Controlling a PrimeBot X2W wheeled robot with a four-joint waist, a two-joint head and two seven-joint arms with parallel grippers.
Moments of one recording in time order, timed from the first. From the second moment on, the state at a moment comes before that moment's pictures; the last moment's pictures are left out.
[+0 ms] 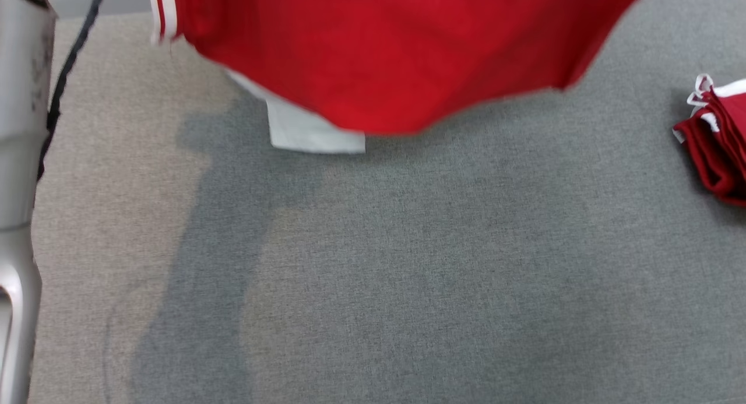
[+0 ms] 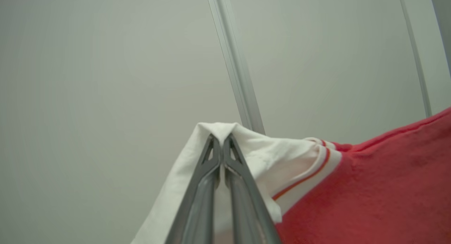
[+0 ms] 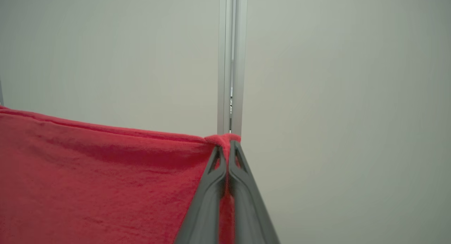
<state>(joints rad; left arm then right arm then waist) -1.32 0.28 -0.34 0.47 -0.33 -0.10 -0.08 -1.16 -0.38 0.27 0.37 0.55 0.13 -0.02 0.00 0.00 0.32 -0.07</state>
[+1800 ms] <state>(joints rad) -0.10 0.18 -0.16 0.34 -0.42 0.06 -0.21 -0.25 -0.25 0.42 0.54 0.75 0.13 -0.26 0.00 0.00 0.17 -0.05</state>
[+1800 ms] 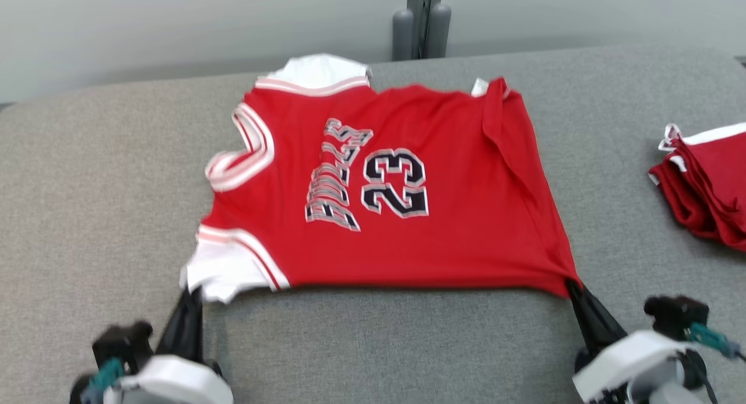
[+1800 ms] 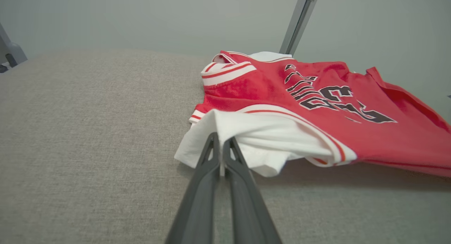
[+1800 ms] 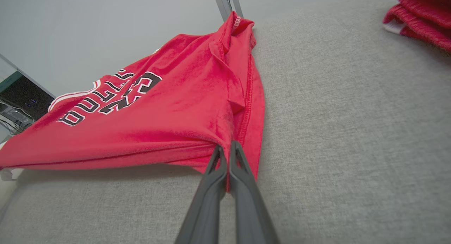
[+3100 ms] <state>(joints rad) -0.01 0.28 -0.25 -0.12 -0.36 0.16 0.21 0.00 -0.15 0.09 0.10 0.42 0.13 0.08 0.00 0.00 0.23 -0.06</state>
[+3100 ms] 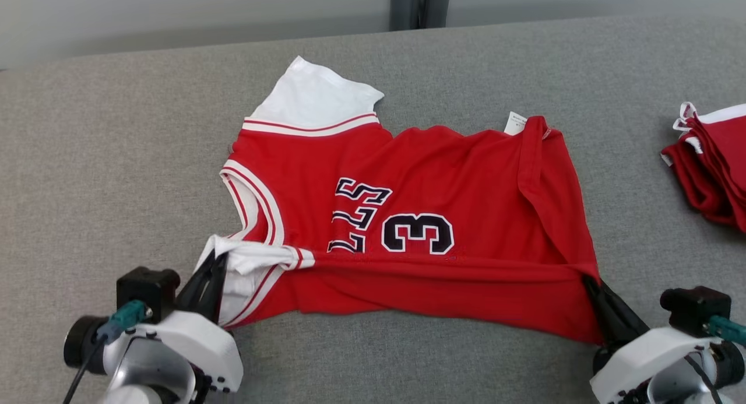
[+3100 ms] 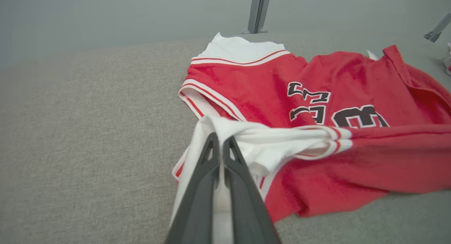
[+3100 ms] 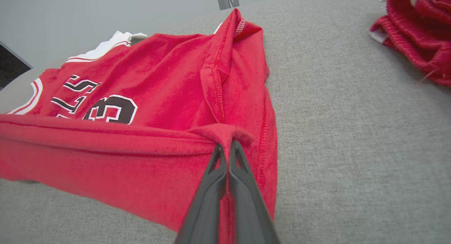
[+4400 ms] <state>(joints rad) 0.11 0.17 -0.15 0.07 -0.36 0.14 -0.26 0.05 -0.12 0.06 0.07 0.28 0.13 -0.22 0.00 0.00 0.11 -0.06</state>
